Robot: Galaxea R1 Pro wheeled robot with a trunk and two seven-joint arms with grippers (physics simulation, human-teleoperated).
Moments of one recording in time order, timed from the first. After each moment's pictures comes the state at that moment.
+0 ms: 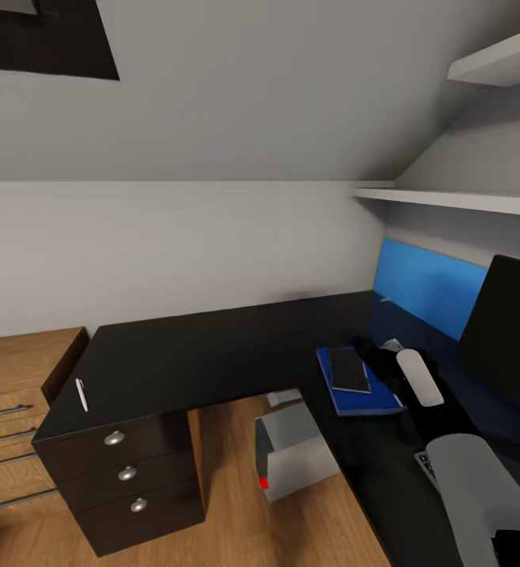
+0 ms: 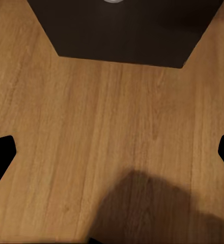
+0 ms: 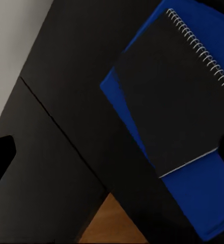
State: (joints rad) left arm -0.06 -0.01 -0.03 -0.63 0.31 -0.07 0.30; right arm -0.81 -0.11 -0.04 -0.96 -1.08 0.54 -0.53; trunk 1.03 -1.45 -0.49
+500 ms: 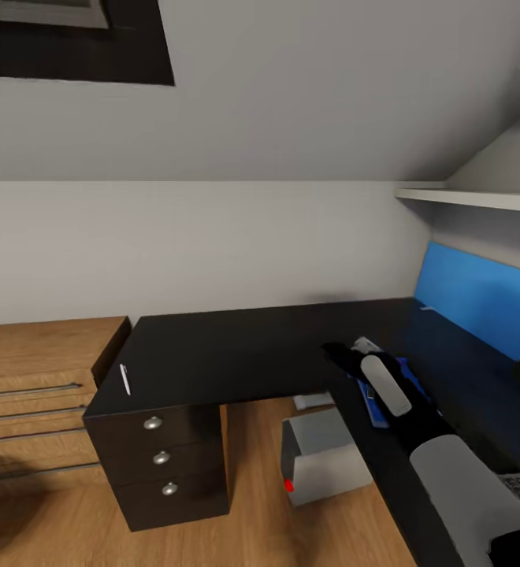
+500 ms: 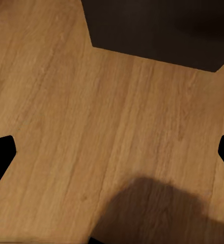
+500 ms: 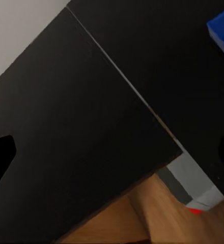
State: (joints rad) left arm -0.06 -0.01 -0.03 -0.63 0.31 -0.07 0.30; right arm -0.81 -0.11 0.27 -0.97 -1.07 0.43 -0.53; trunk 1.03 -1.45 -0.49
